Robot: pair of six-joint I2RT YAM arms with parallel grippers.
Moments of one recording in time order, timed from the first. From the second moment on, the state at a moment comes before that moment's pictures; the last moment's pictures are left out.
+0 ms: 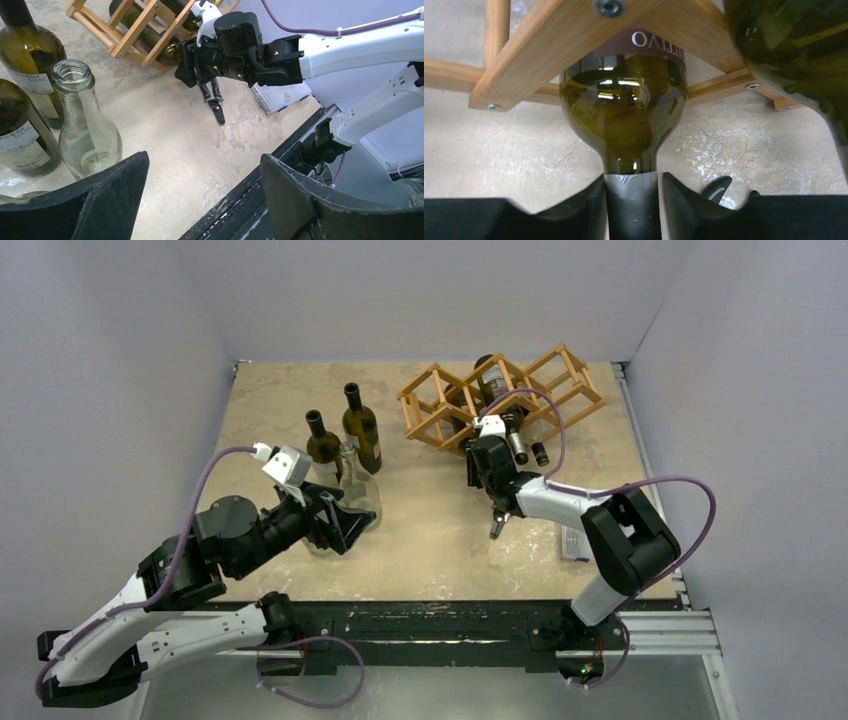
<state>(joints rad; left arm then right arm) -1.07 0.60 1.08 -0.68 -0.29 -0.43 0.58 1.62 0.85 0.13 0.41 0.28</state>
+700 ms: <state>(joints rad) -1.07 0.62 1.10 -0.68 -0.31 -0.41 0.66 1.33 0.85 -0.05 0.37 0.29</state>
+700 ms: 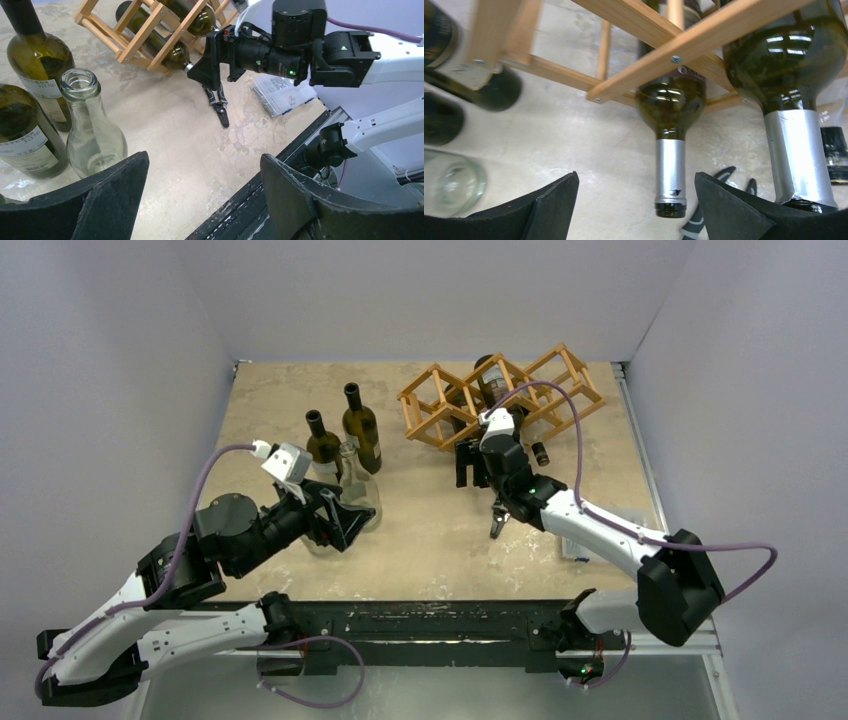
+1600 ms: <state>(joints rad) -1.07 0.46 1.22 -0.86 -0.48 -0.38 0.93 1.41 1.24 0.07 -0.09 0.29</state>
